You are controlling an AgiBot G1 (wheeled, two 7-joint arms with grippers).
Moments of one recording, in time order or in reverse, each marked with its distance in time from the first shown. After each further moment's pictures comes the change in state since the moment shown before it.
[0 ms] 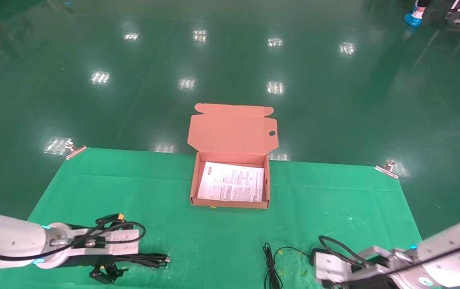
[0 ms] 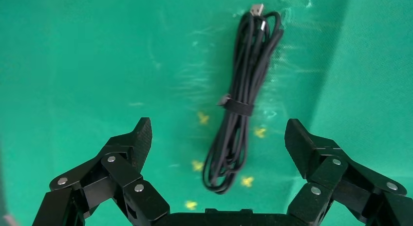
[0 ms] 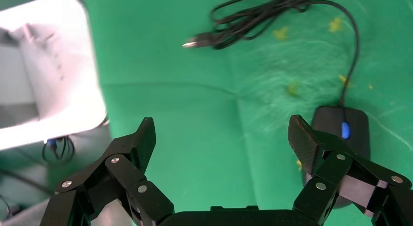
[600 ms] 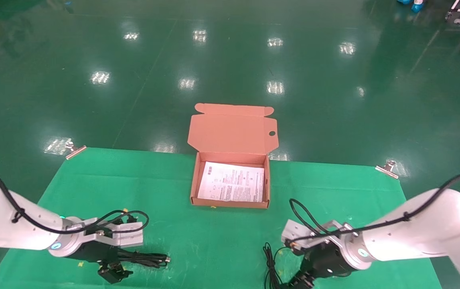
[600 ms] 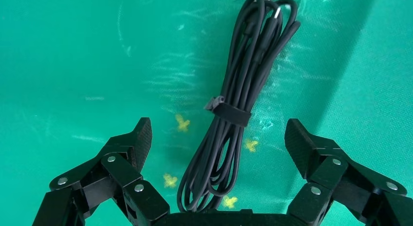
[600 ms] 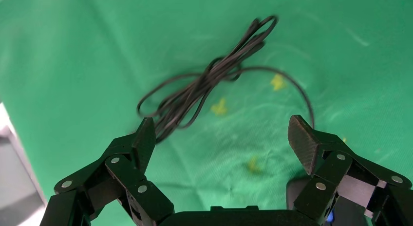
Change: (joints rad) left arm -0.116 0.158 0.013 0.462 -0.025 -0.035 0.168; right arm 0.061 -0.256 -0.013 -0.402 -0.084 0.201 0.101
